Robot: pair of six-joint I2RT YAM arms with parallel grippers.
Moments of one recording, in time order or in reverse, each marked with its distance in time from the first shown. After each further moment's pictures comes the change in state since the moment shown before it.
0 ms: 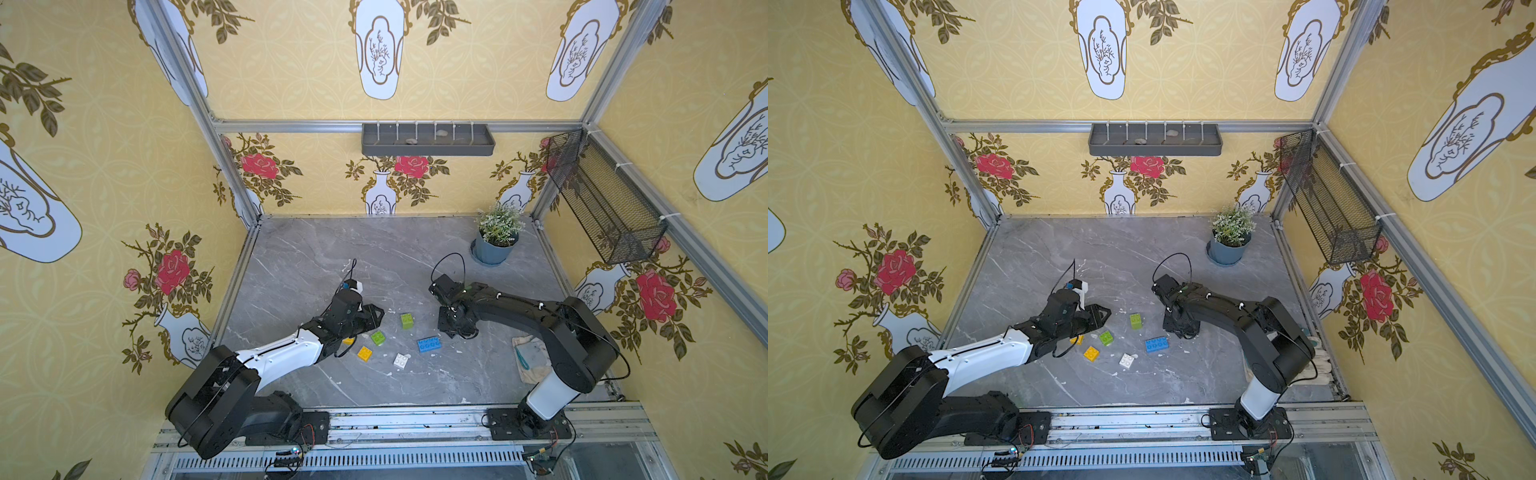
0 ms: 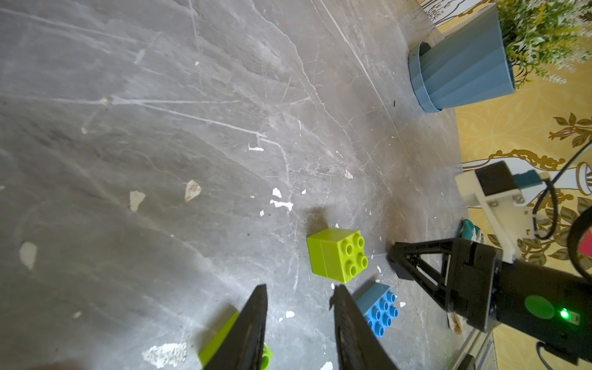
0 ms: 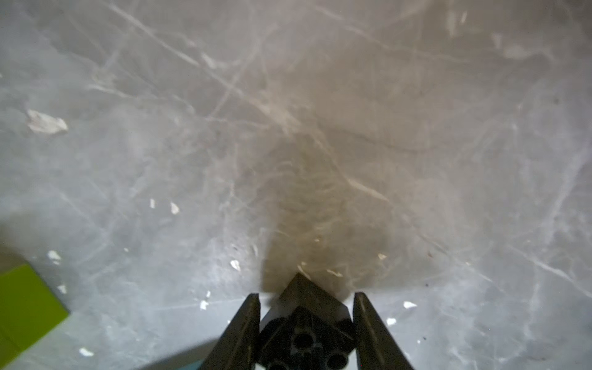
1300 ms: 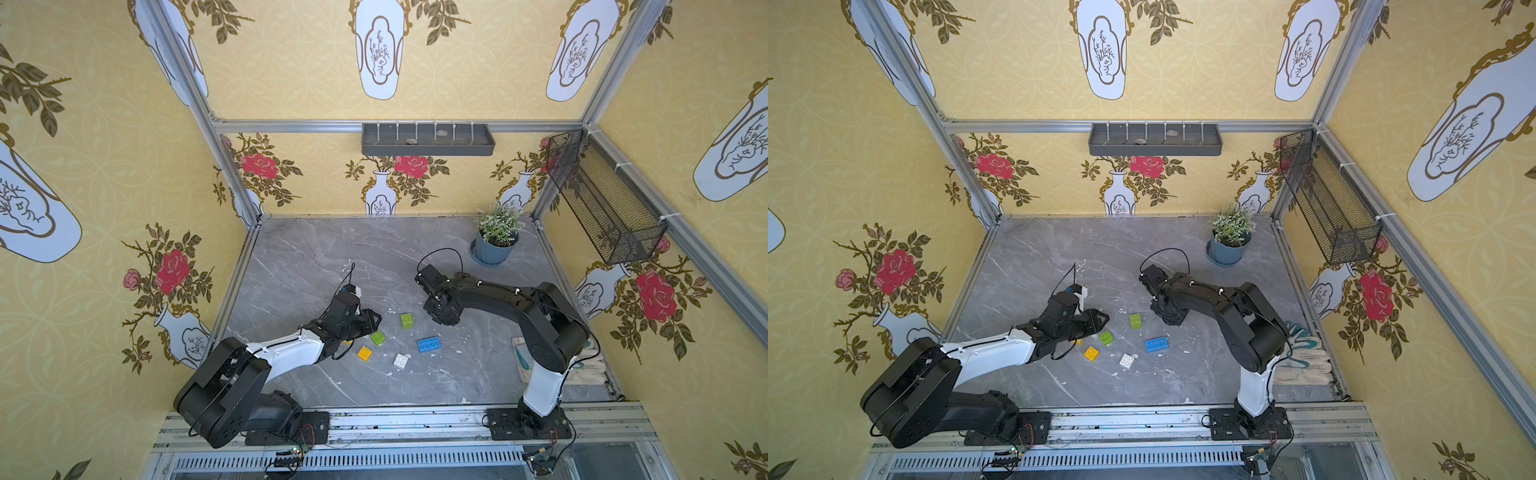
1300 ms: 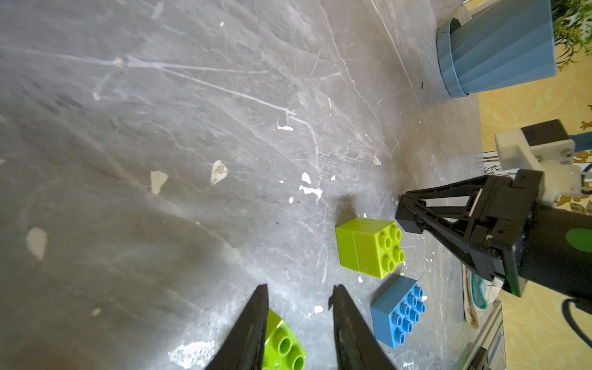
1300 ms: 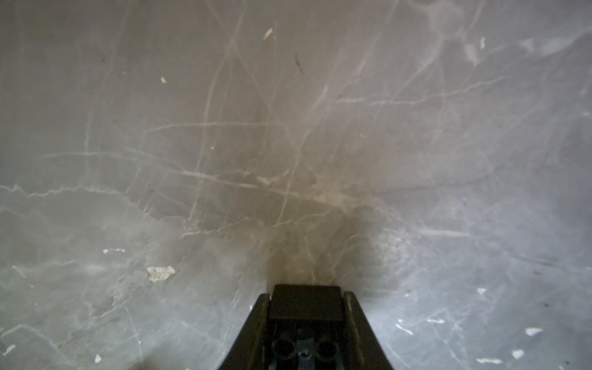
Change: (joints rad) left arm 0.034 0.056 -0.040 0.047 0.060 0.019; right arm 0.030 0.151 0.163 0.016 0.056 0.401
